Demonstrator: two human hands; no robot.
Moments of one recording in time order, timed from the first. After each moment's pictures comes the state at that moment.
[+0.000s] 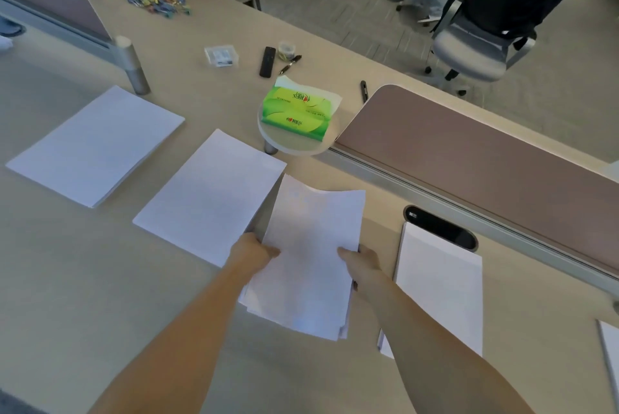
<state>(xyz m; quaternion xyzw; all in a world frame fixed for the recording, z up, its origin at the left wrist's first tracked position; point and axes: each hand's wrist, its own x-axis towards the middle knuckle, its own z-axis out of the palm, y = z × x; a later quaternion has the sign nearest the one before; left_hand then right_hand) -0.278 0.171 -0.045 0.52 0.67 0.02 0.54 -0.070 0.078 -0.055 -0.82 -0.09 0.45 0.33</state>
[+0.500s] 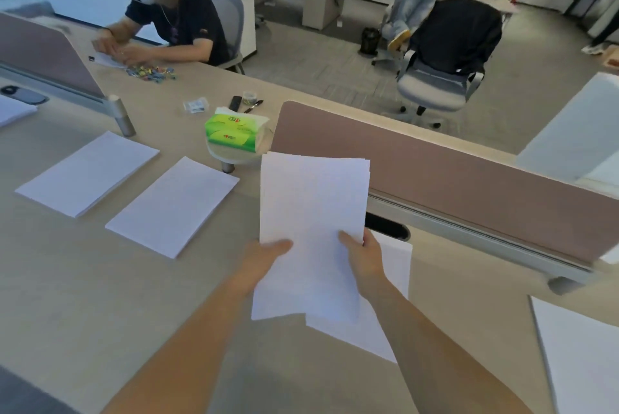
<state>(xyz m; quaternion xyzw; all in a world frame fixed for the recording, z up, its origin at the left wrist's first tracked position) -0.162 0.009 0.052 0.49 0.55 0.25 0.63 0.026 -0.064 0.048 -0.68 -0.19 0.43 0.56</state>
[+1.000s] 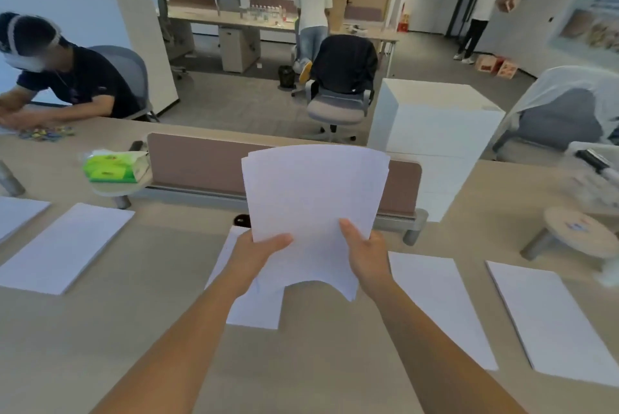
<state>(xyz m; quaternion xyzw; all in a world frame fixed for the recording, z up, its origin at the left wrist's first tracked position) 0.020 -0.199 0.156 0.56 0.37 0.26 0.69 0.187 -0.327 0.165 -0.68 -0.22 0.27 0.65</state>
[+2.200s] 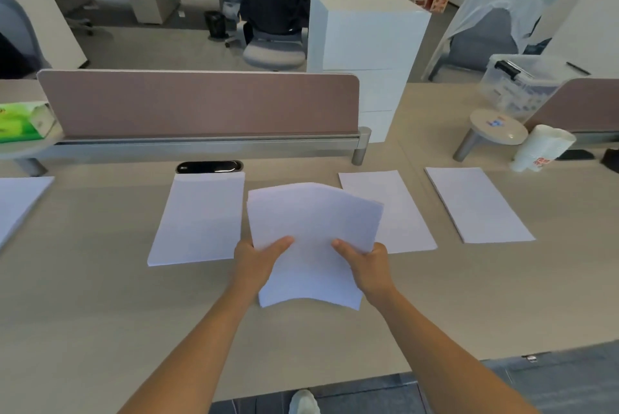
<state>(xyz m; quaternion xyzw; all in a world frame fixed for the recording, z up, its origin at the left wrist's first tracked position) 0.021 -0.333 0.042 0.62 0.45 0.20 0.61 0.151 -0.496 0.040 -0.71 -0.11 0.27 0.64</state>
